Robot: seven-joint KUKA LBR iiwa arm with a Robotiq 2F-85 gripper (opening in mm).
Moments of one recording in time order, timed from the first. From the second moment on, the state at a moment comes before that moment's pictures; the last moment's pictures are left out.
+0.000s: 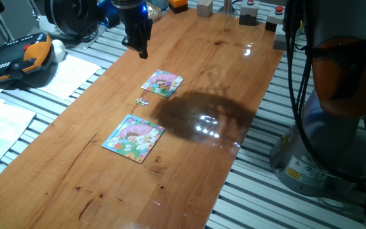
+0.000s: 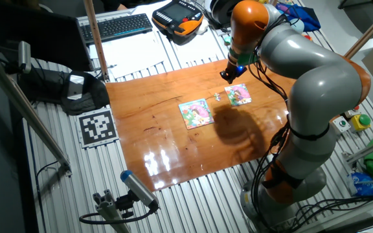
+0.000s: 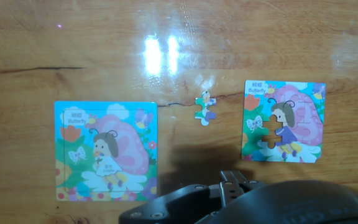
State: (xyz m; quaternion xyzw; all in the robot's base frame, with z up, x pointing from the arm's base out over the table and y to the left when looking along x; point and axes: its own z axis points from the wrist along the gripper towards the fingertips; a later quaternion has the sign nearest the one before) arm 0.524 -0.001 0.233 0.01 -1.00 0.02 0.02
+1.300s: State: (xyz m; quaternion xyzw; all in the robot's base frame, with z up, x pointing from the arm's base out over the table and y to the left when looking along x) arm 0.535 -0.001 0.225 0.01 -1.00 0.03 0.00
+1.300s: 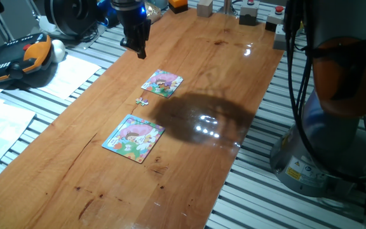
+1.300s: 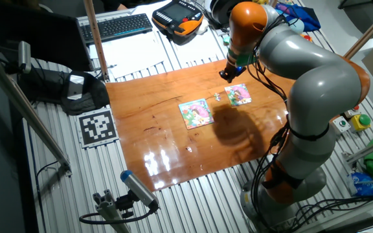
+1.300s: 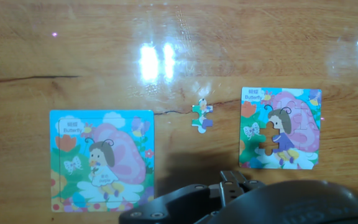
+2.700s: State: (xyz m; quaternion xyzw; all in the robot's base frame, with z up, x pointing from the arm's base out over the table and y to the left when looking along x) arm 0.573 0.005 0.148 -0.01 -1.00 0.02 0.00
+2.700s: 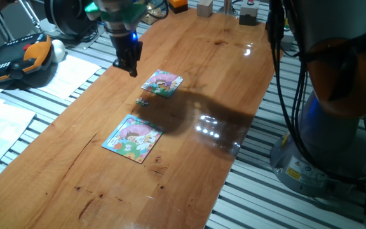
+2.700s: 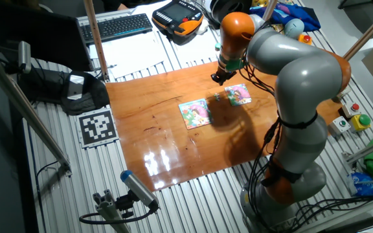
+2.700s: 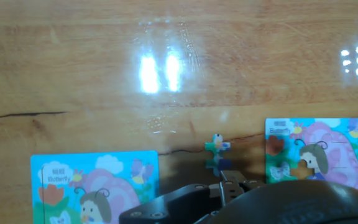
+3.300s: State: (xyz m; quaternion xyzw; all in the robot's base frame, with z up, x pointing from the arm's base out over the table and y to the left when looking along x) arm 0.577 -0.006 0.121 -0.02 -1.00 0.02 -0.02
